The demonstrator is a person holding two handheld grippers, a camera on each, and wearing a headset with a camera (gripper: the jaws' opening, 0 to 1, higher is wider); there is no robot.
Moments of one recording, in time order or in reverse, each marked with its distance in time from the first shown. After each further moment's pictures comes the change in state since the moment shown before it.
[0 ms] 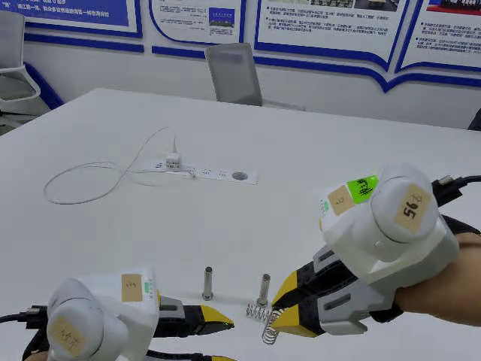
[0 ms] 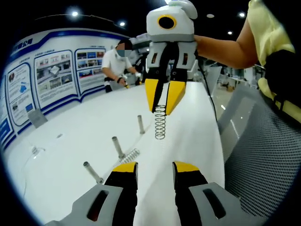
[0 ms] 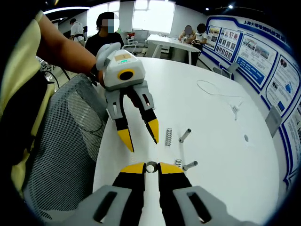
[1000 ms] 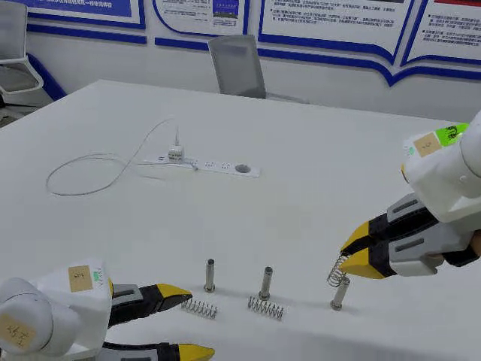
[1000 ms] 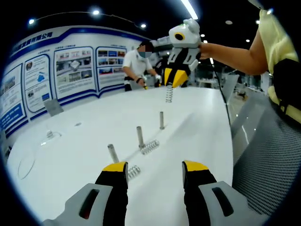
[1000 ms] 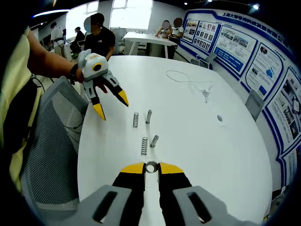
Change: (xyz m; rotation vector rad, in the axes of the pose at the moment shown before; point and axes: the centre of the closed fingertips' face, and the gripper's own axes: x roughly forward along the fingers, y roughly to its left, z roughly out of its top) left arm -0.028 0.027 -0.015 -0.098 -0.033 0.151; right arm -0.059 -0.060 -0.043 0.112 0.041 -0.163
